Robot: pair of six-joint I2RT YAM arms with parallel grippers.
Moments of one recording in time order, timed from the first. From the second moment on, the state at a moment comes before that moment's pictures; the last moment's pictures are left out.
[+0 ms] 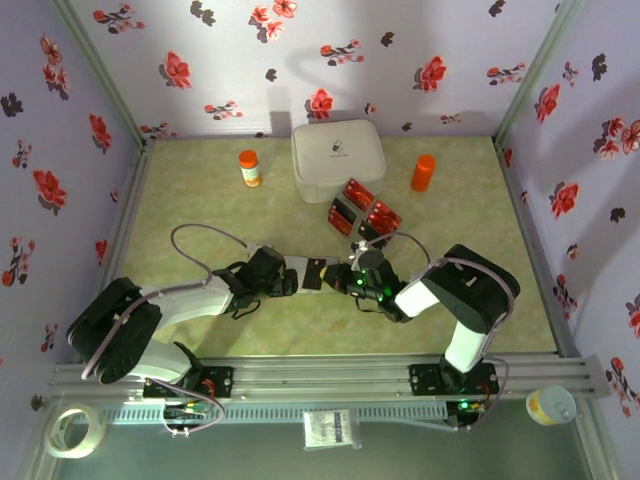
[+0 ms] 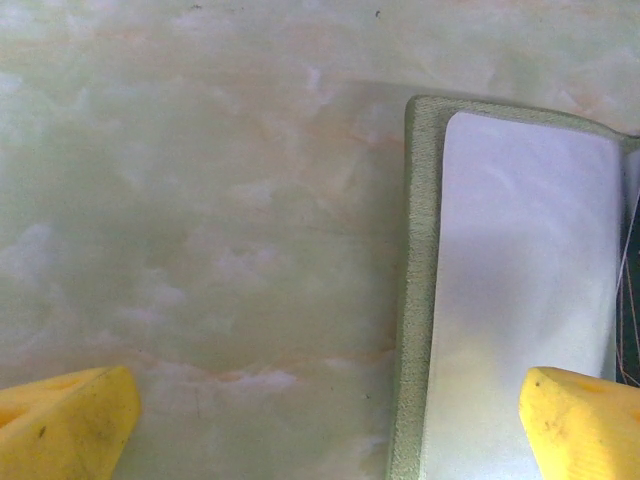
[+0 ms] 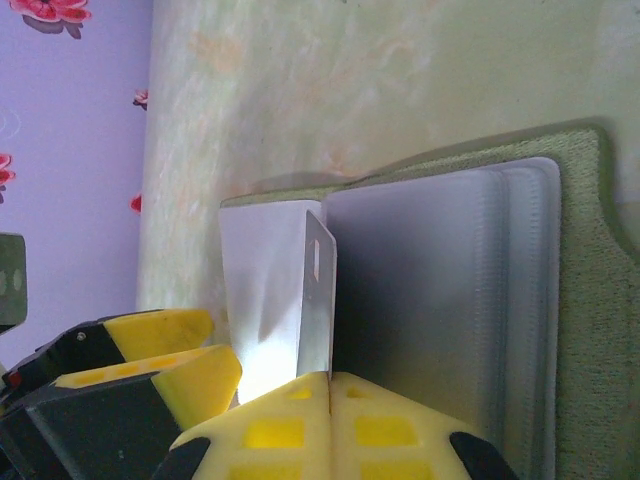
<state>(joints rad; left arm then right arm) -0.79 1.41 0.56 -0.17 -0.24 -0.73 0.76 1.74 0.42 0.84 -0.29 1.08</state>
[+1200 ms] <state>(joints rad) -0.79 1.41 0.56 -0.17 -0.25 -0.73 0.69 1.74 0.55 0.57 -0.45 1.01</state>
